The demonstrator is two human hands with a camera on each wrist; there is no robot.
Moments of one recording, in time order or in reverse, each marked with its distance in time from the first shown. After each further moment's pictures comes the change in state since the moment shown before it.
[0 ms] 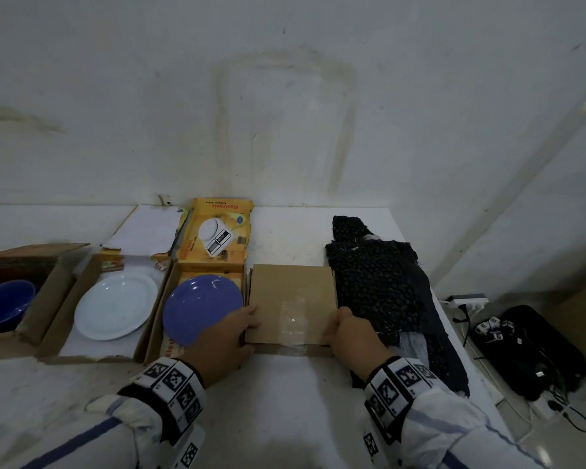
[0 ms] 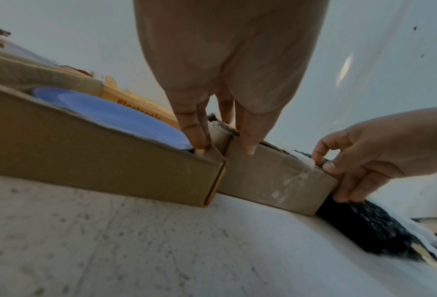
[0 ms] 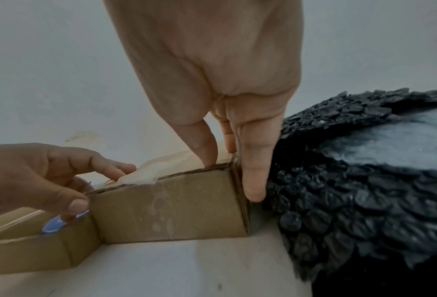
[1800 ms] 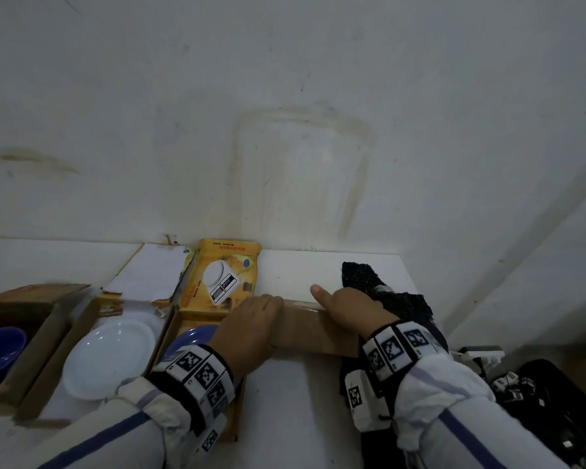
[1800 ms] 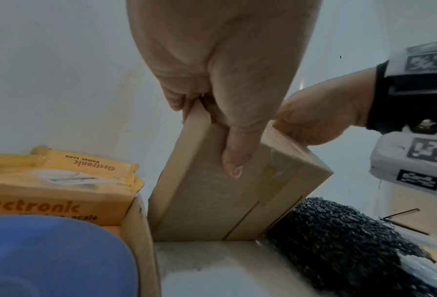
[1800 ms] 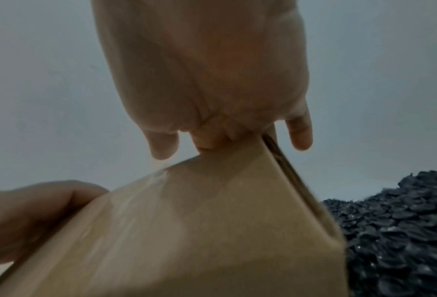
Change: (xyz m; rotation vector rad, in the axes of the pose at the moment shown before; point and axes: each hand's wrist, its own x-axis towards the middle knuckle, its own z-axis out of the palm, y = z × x) left_hand 0.075 0.036 -0.059 0.307 0.283 0.238; right_hand 0.074 -0.078 -0.100 -0.095 -0.091 -0.028
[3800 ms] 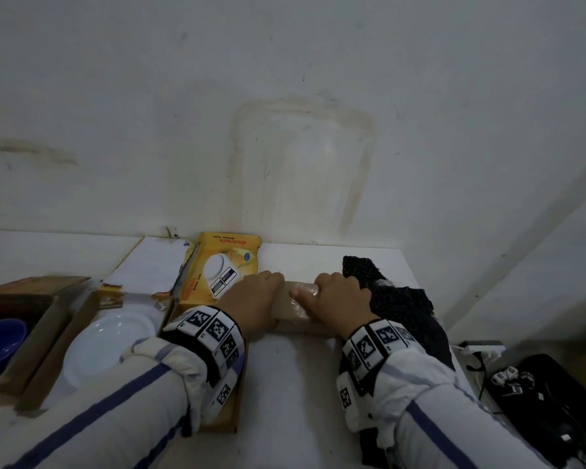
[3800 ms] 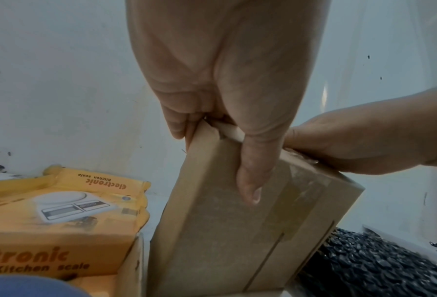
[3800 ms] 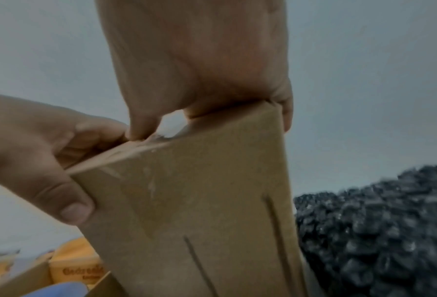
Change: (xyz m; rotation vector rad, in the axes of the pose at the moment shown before) left_hand 0.035 0.001 -0.024 0.049 -0.187 -0.117; right_hand 0.004 -0.007 0.023 -0.184 0.297 -0.120
